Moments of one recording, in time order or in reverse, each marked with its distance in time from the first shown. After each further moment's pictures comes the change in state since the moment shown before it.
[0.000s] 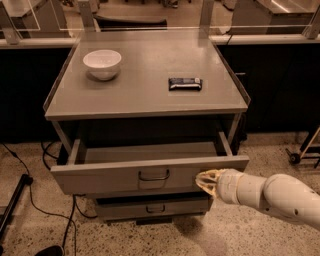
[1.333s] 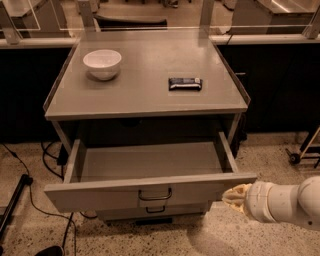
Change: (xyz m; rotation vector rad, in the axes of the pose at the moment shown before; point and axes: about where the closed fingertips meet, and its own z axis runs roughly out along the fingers) arm 0.022 0.037 -0.091 -0.166 0.209 0.188
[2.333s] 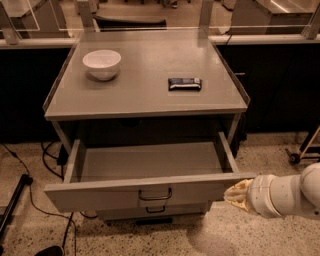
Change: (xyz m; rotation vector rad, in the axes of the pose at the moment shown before) arm -0.012 -0.003 -0.021 -0.050 0.061 0.088
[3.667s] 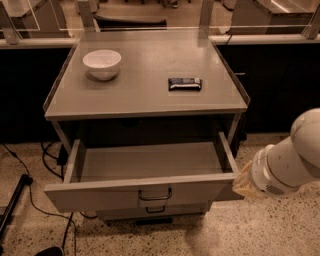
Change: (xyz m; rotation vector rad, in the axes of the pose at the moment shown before) arm -0.050 -0.008 -0.076 -0.080 0.263 0.047
